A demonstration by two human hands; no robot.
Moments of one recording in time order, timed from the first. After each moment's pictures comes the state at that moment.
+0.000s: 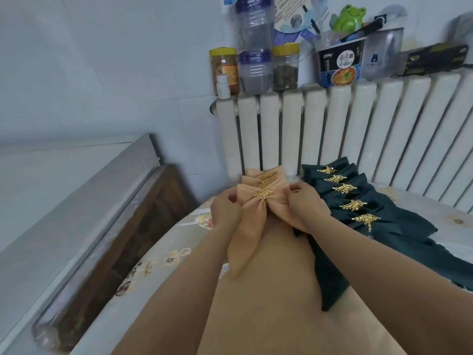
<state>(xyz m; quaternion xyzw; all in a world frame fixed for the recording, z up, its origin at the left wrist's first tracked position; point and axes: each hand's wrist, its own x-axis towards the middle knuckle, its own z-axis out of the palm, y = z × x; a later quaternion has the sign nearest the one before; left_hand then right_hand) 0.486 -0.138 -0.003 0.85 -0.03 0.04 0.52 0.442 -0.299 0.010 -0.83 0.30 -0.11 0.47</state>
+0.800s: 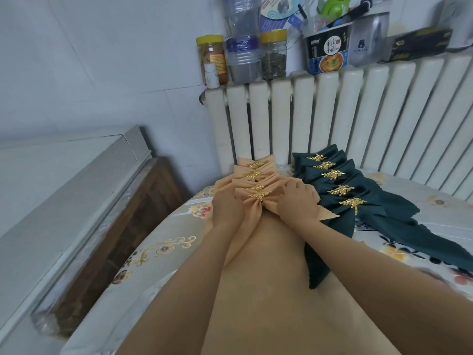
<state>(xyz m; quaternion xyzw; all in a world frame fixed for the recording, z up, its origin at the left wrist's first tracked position) 0.469 -0.149 -0.015 0.91 -0.13 0.07 0.39 0.424 -0.292 -0.025 -0.95 0.24 -0.12 0.18</state>
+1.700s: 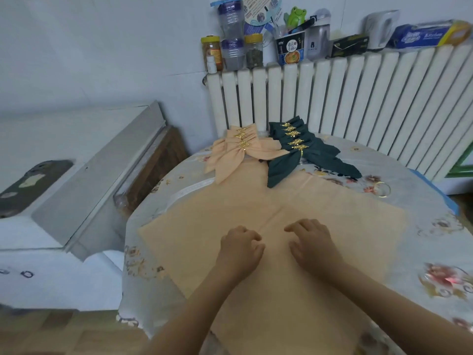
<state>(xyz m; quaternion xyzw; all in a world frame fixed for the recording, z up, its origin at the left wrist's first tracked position) 0.137 -0.066 -0.017 0.95 -0.25 -0.05 0.21 0.072 -0.244 -0.035 -0.98 0.05 -0.11 0.18</state>
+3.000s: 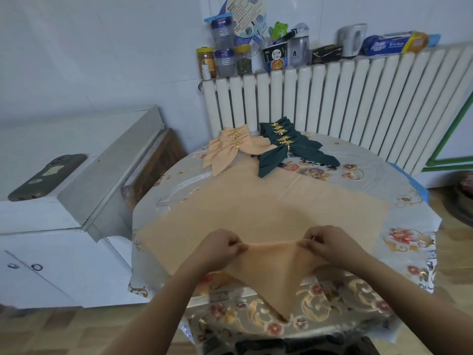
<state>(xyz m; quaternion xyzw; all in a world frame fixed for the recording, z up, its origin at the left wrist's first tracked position) 0.068 -0.005 0.012 0.92 -0.30 -0.15 0.20 -0.037 -0.250 -0.007 -0.96 0.07 0.00 0.28</state>
